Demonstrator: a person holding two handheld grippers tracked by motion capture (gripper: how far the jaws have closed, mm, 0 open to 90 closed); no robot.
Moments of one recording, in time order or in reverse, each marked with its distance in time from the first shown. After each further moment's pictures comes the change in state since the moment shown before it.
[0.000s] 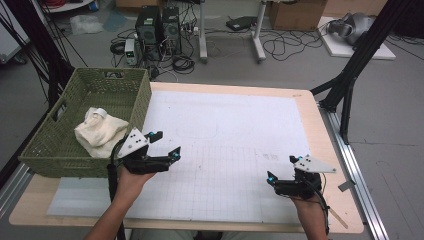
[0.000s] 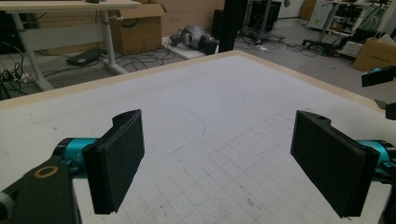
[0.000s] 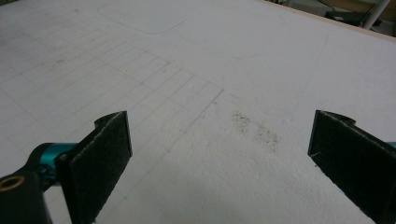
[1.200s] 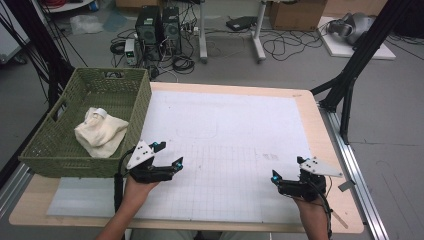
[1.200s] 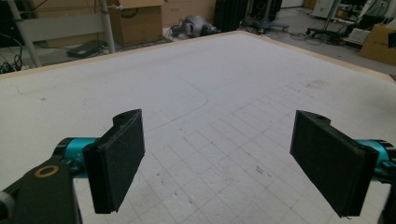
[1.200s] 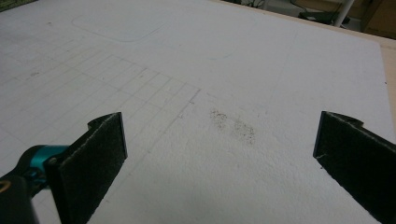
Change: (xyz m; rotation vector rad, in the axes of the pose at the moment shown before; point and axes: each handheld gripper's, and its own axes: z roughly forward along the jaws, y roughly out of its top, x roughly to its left) left arm -0.003 -0.048 0.013 0.031 0.016 0.012; right arm -0.004 -0.006 -0.007 -0.034 -0.081 0.062
